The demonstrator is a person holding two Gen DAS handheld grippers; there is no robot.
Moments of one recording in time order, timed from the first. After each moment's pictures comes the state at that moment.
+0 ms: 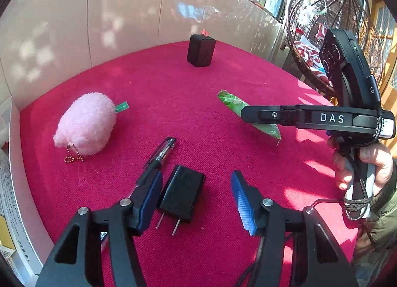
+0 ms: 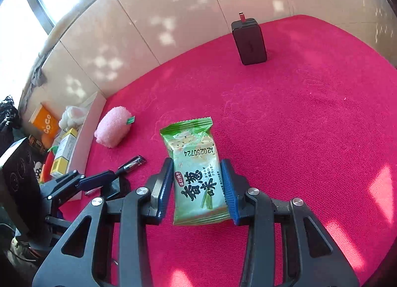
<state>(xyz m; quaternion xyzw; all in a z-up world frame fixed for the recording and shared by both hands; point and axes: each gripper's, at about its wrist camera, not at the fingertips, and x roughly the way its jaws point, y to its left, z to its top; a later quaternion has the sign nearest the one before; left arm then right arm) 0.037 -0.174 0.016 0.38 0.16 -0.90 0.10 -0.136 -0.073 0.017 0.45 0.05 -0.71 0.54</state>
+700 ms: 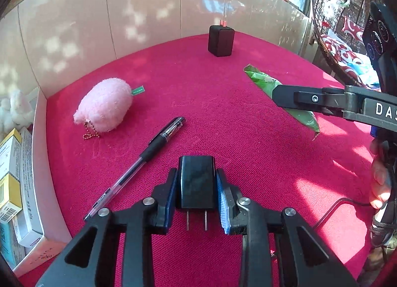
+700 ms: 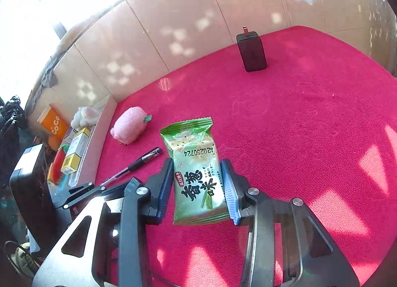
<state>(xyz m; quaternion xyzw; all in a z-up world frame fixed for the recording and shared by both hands) 0.044 -0.138 0.014 0.40 0.12 -0.88 0.21 -0.102 -0.051 0.036 0.41 0.04 -0.73 0.54</state>
